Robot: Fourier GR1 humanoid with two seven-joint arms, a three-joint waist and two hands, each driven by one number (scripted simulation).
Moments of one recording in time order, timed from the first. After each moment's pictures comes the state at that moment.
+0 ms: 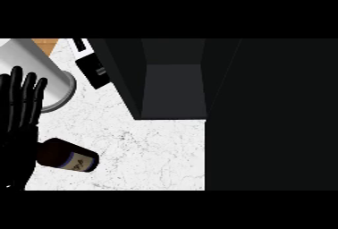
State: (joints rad) left arm -0.02 0.12 0.00 -2.10 0.00 0.03 -0.02; right arm 0.00 -0.10 0.00 -2.10 -0.01 -0.01 -0.02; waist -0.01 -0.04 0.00
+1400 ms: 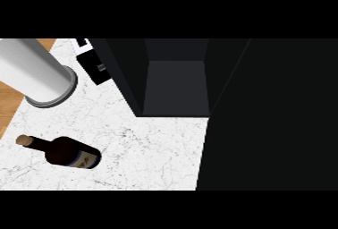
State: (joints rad) left arm 0.21 0.76 0.47 -2.00 1.48 -0.64 0.29; right arm 0.16 -0.06 0.33 -2.49 -0.04 -0.04 0.42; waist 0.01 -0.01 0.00
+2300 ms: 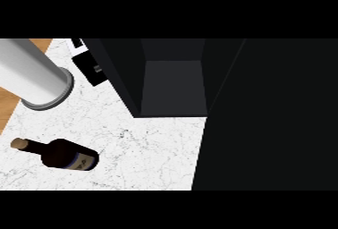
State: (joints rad) left arm 0.14 0.72 0.48 -1.90 1.41 -0.63 0.40; right arm 0.02 -0.08 0.47 -2.50 0.02 -0.21 0.57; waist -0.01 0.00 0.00
